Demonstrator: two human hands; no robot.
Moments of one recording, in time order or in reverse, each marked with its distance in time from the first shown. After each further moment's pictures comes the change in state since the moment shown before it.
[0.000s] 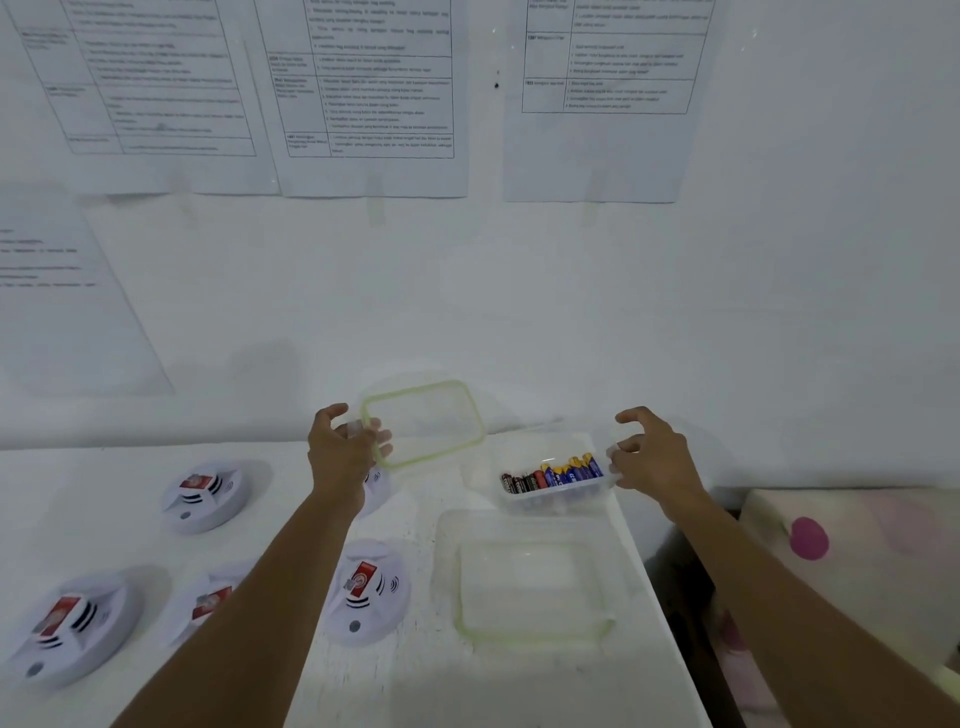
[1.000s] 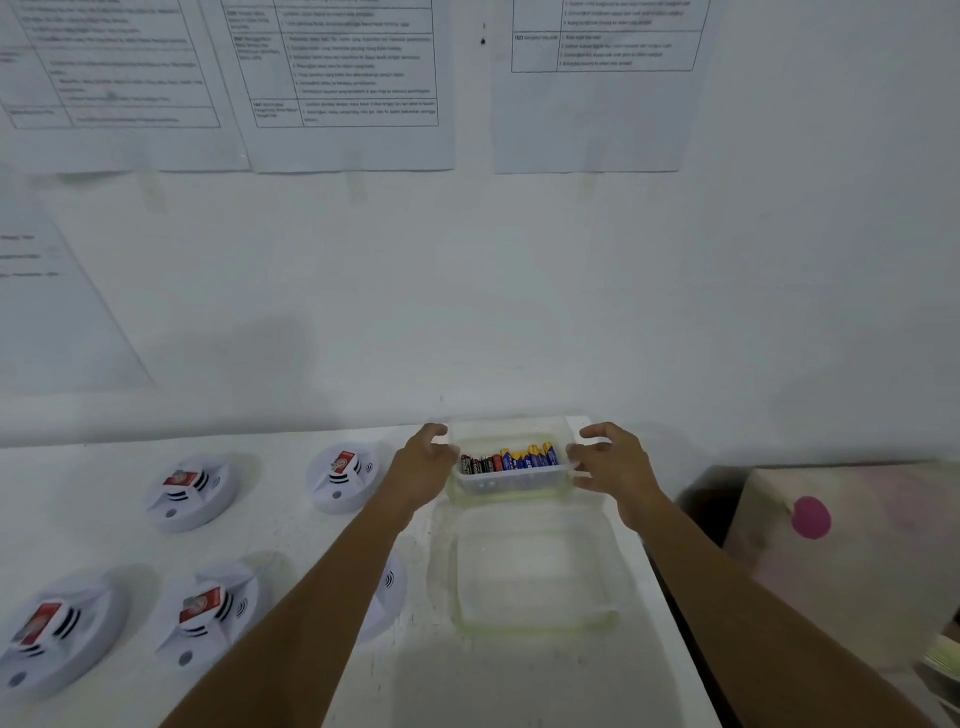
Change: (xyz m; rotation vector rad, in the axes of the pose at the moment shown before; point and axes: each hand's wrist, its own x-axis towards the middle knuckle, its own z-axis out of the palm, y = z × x) left_hand -0.017 -0.044 0.049 0.703 -0.471 -0.020; right_hand 0.006 0.022 0.052 0.368 -0.067 0.221
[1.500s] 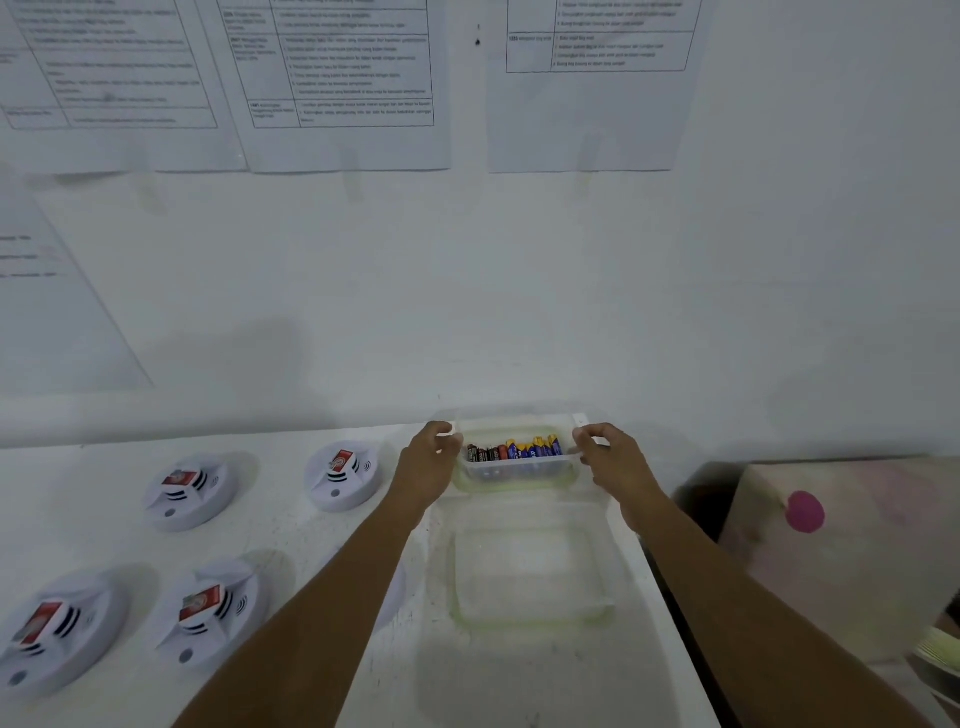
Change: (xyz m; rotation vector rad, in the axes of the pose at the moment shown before) left_hand -0.006 0.003 0.012 -0.008 0.074 0.077; right_hand -0.002 0.004 -0.004 -0.178 0.010 -0.058
